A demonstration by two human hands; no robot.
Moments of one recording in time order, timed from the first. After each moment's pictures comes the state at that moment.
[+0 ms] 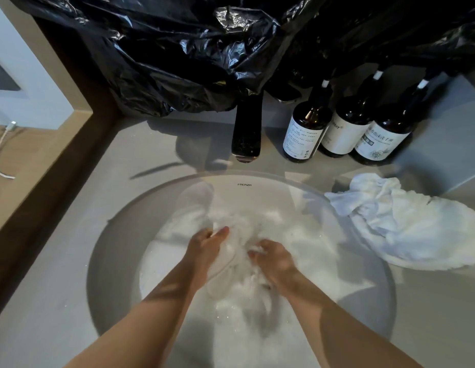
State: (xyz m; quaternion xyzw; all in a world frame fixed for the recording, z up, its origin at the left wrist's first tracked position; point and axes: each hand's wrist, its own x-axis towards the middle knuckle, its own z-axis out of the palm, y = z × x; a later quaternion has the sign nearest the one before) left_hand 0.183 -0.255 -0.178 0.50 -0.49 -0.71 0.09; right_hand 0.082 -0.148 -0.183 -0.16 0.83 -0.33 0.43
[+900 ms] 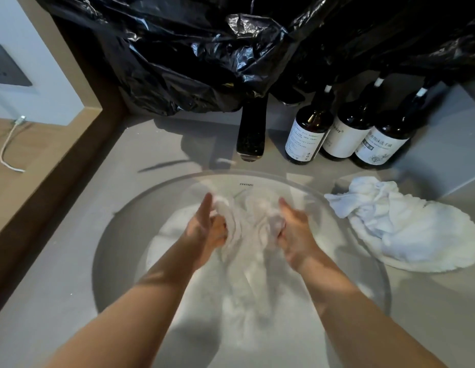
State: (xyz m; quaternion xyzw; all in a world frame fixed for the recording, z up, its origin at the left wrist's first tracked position) left_hand 0.180 -0.262 -0.140 0.43 -0.41 -0.79 0.15; right_hand 0.042 -0.164 -0.162 0.05 0.67 -0.61 0.41
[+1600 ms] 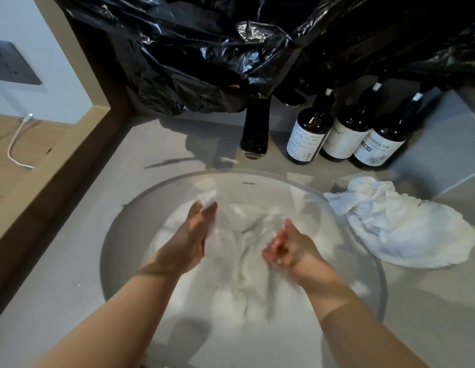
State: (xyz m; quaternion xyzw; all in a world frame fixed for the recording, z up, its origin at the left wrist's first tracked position) left_hand 0.205 -0.267 -0.143 0.33 -0.43 -0.83 0.15; right_hand 0.063 -0.140 -0.153 0.17 0.57 -0.65 0.47
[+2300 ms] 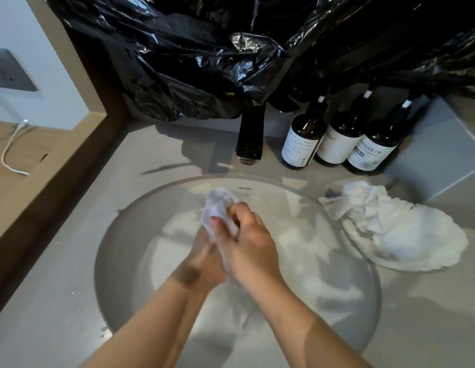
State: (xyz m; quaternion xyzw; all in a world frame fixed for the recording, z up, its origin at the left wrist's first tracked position) left_hand 0.181 -0.216 -0.104 0.37 -0.36 -0.83 0.22; right_hand 0.131 -0.164 -0.090 -0.31 0.78 -0.47 0.27
